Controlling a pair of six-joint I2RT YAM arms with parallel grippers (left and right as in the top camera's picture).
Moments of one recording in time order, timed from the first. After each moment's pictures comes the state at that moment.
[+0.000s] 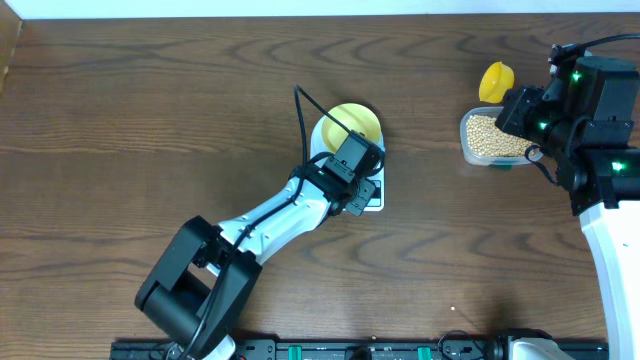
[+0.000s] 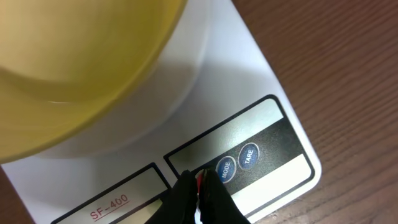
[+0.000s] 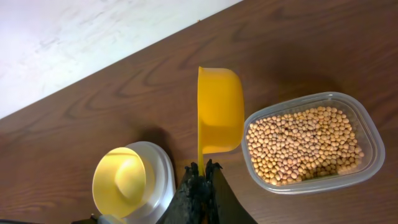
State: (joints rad) left arm -0.69 1.79 1.06 -0.38 -0.03 -0.09; right arm 0.00 1.29 1.28 -0.68 -0.16 0.40
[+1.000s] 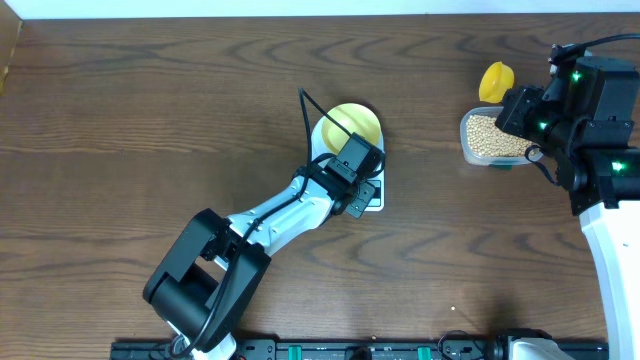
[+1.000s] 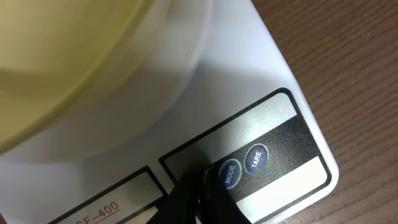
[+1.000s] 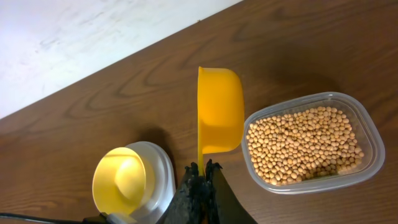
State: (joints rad) left arm -0.69 1.83 1.06 -0.37 -0.03 -0.09; right arm 0.00 1.29 1.28 -0.68 -0.16 0.40
